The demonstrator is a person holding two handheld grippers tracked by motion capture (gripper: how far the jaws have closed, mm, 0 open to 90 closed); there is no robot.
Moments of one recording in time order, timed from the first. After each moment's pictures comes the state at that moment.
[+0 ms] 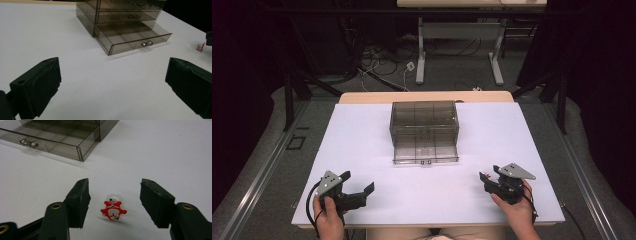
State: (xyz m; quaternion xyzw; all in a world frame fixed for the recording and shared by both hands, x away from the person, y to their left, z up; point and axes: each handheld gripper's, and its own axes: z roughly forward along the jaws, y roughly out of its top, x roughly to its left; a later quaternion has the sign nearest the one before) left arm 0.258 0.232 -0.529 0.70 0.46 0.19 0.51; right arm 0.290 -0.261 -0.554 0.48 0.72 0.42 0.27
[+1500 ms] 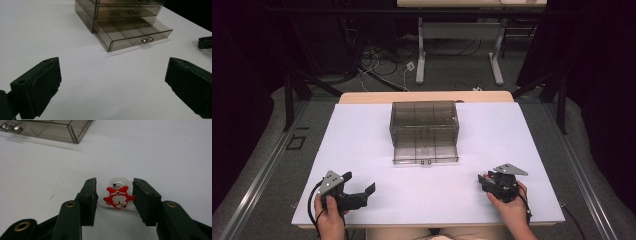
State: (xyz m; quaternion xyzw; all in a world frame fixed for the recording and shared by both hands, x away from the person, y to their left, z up) left arm 0.260 0.230 -0.531 0.71 0.47 0.18 0.50; right arm 0.298 -0.253 -0.569 0.54 0.72 0.38 0.22
